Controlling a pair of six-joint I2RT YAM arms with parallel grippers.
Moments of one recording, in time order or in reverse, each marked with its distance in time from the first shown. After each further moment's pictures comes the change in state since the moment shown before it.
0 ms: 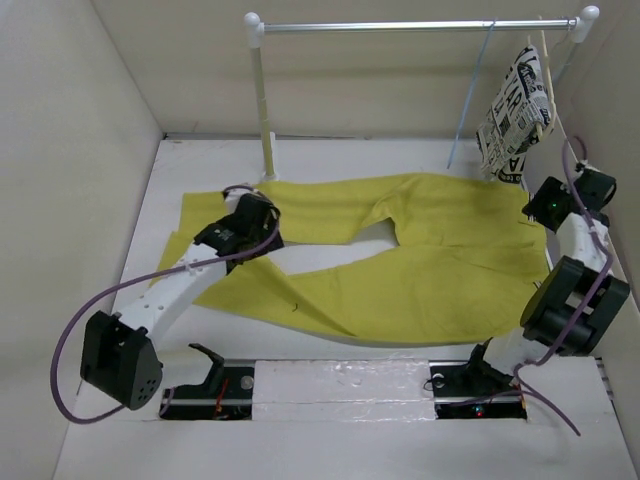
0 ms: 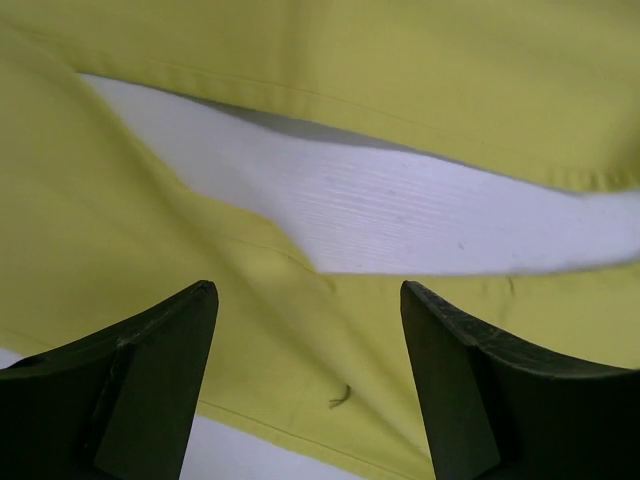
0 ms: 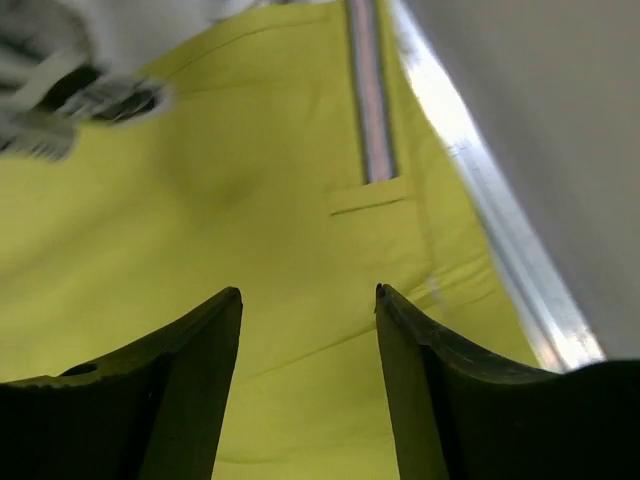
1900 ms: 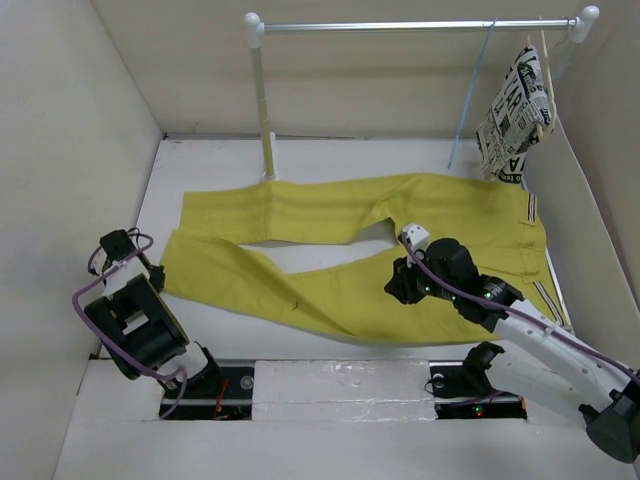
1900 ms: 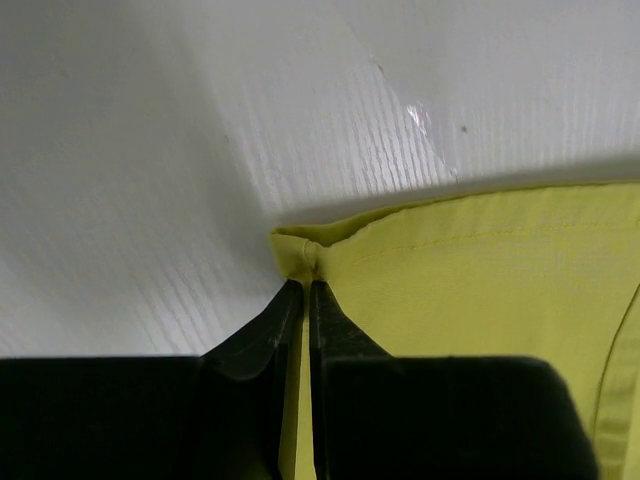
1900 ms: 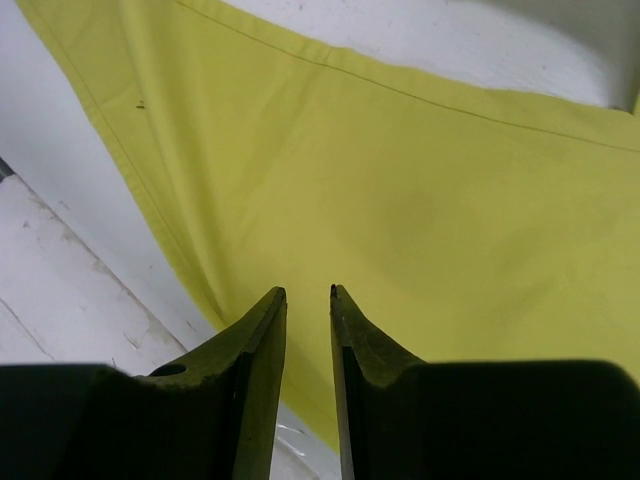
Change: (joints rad) left arm 1.212 0.161 -0.268 0.245 0.272 0.003; right arm 1.300 -0.730 -0.543 -0.072 0.056 0.079
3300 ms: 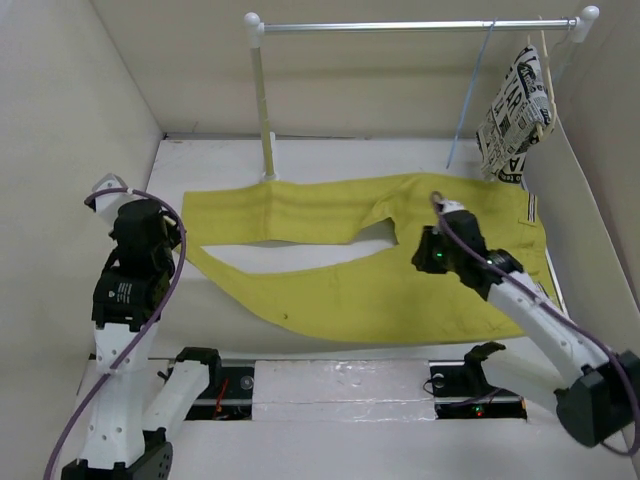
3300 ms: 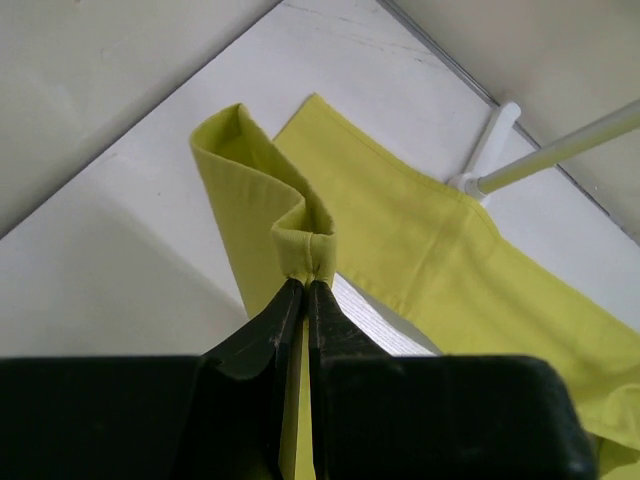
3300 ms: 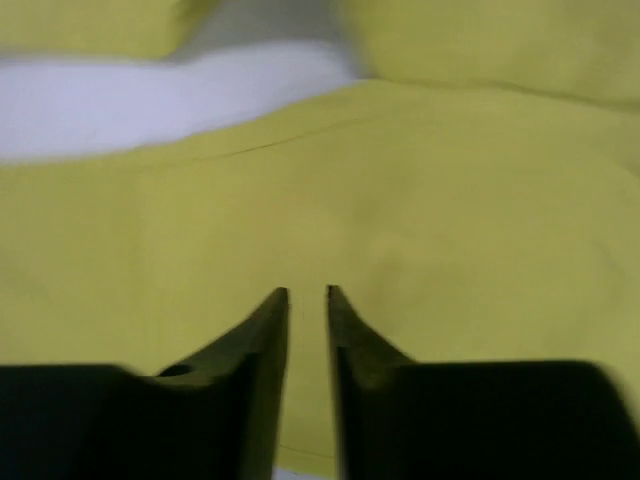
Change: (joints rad) left arm -0.690 -0.656 0.484 -0.491 -0.381 0.091; right arm -0.183 0.235 0.188 -0.118 0.214 0.185
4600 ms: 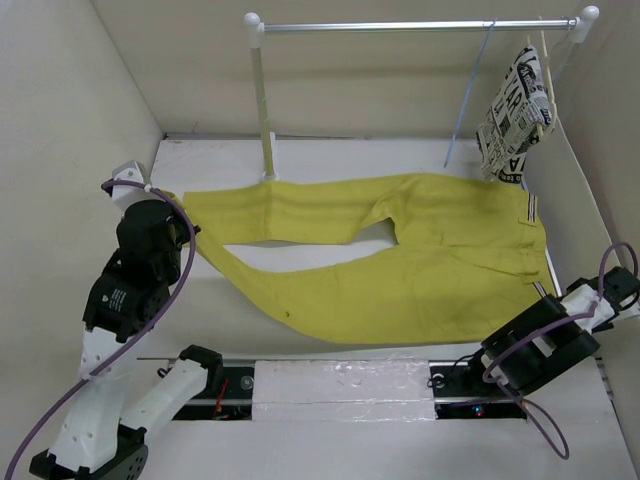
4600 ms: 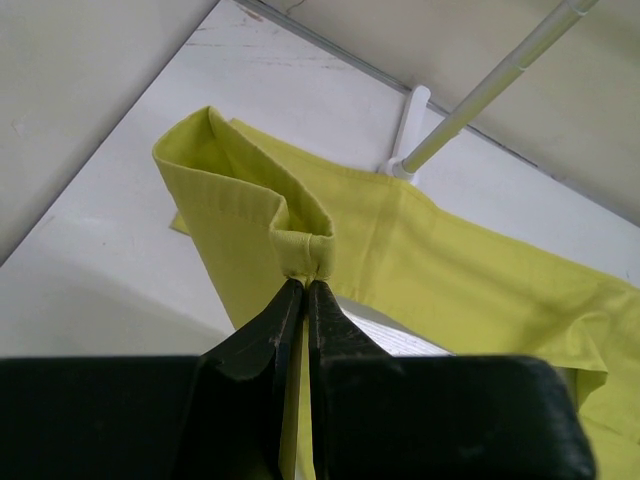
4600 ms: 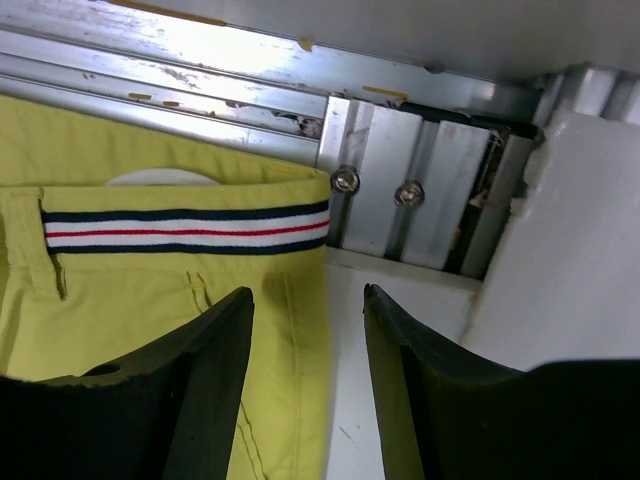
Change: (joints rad) left arm -0.270 0.014 0.088 0.042 -0.076 0.110; right arm -1.566 0.122 -0.166 -0.005 0.053 -0.069
